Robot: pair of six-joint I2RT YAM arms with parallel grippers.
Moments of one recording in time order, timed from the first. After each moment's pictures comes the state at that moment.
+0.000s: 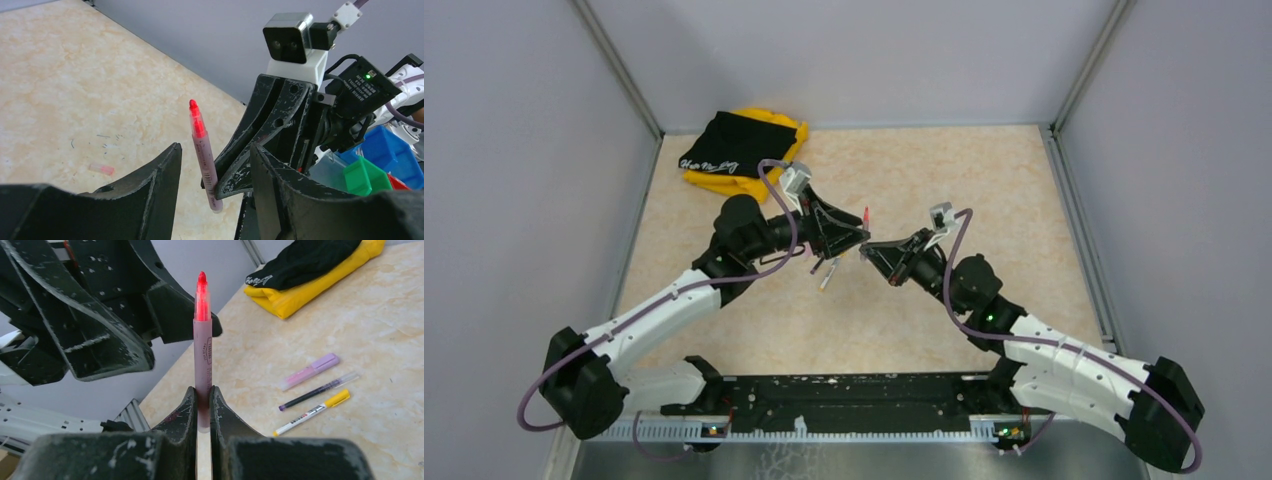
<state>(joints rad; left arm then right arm) -0.70 1.16 0.83 0.43 0.53 -0.51 0.86 0.84 0.45 0.51 0.03 0.60</state>
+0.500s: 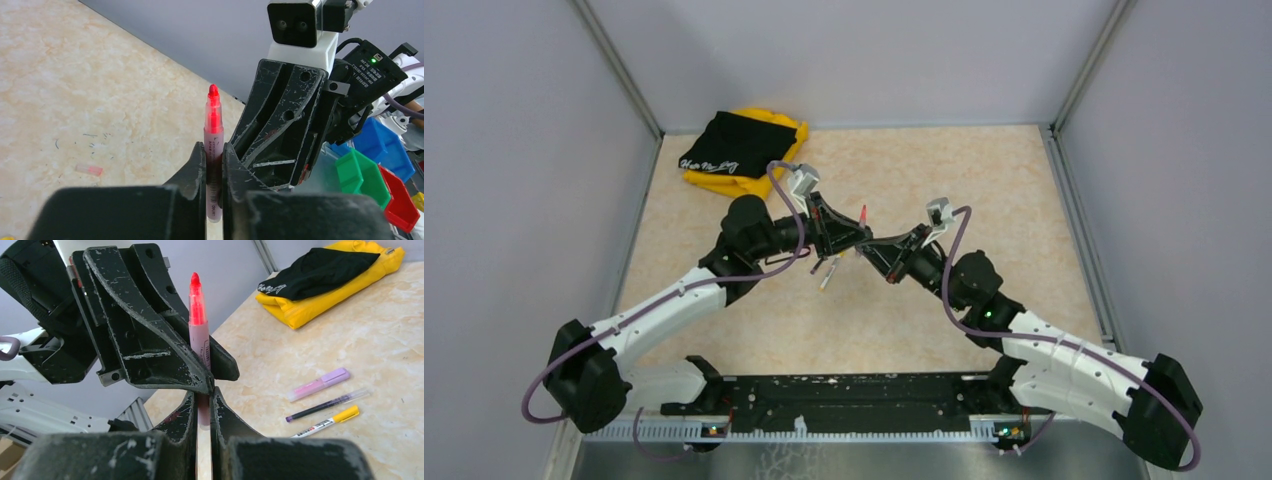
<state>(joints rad) -0.72 1.20 0.83 0.45 0.56 -0.51 0.86 0.87 0.49 0.55 -0.03 0.58</state>
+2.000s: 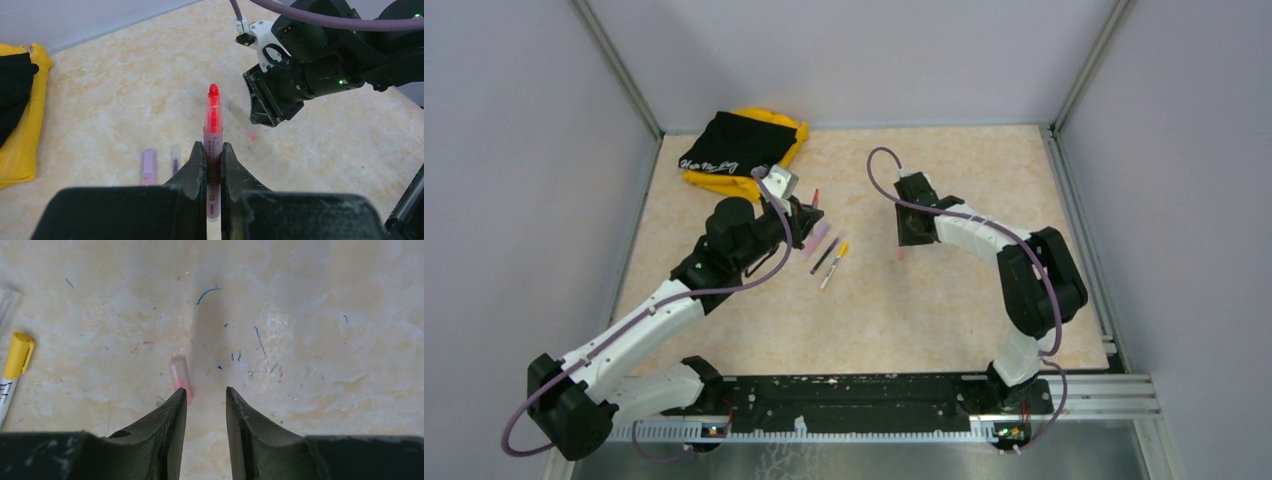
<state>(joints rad) -0.68 1.04 0.84 0.06 0.03 -0.13 0.51 1.70 1.13 -0.45 0.19 0.36</state>
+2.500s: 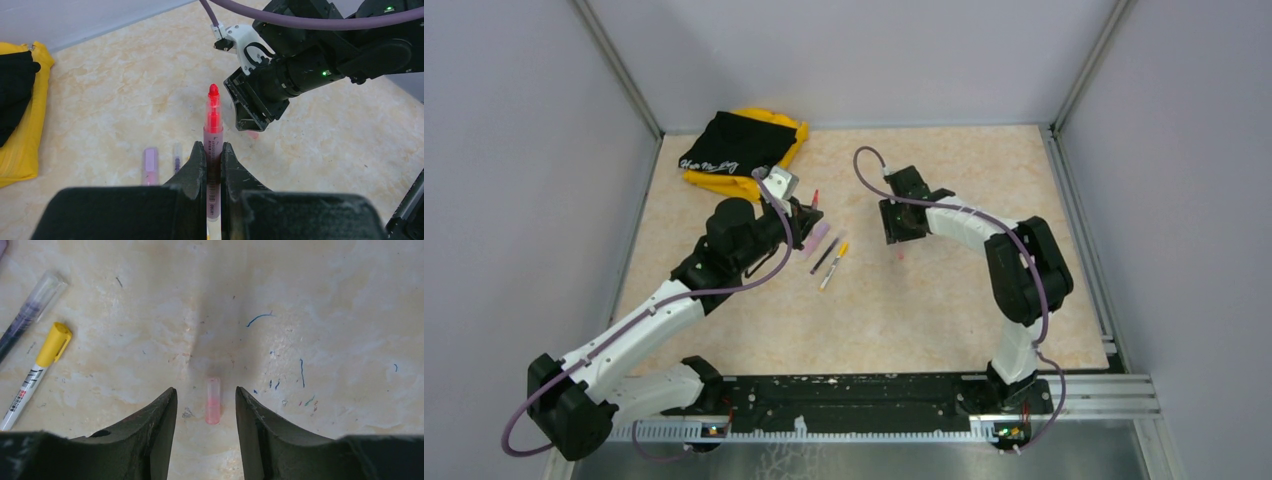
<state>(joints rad) -0.68 1.04 0.84 0.06 0.02 -0.12 0.50 1.80 1.21 -0.42 0.04 0.23</state>
